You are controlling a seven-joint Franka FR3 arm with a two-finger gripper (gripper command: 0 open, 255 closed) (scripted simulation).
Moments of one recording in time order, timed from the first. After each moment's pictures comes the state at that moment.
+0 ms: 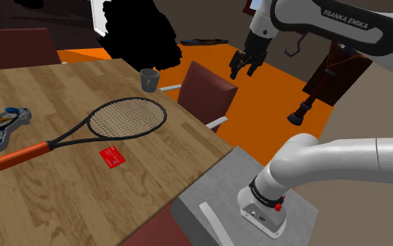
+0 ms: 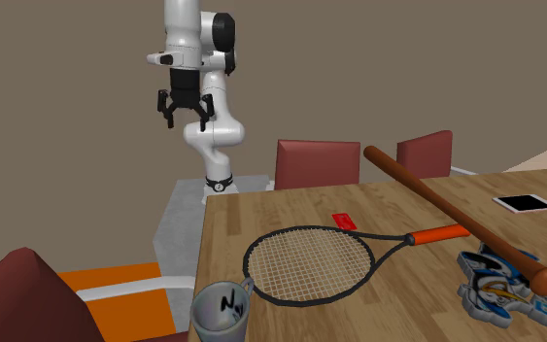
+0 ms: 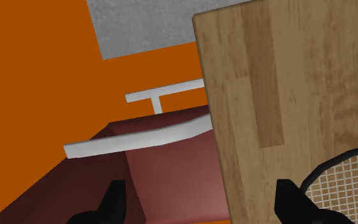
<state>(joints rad) -0.02 -0.78 -0.03 -2.31 -0.11 1.61 0.16</state>
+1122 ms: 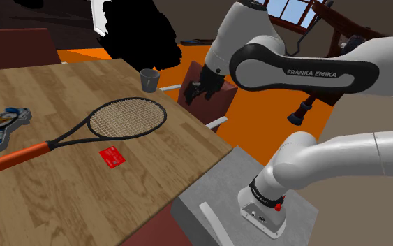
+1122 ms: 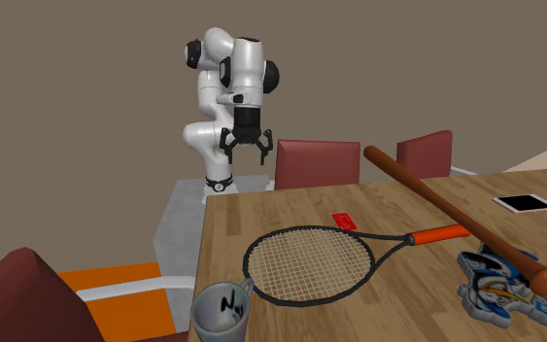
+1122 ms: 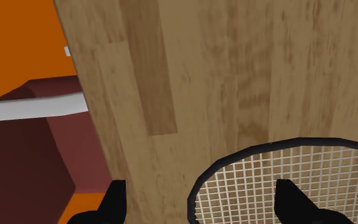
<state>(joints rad) 0.11 -0.73 0.24 -2.57 0.02 2.08 0.41</state>
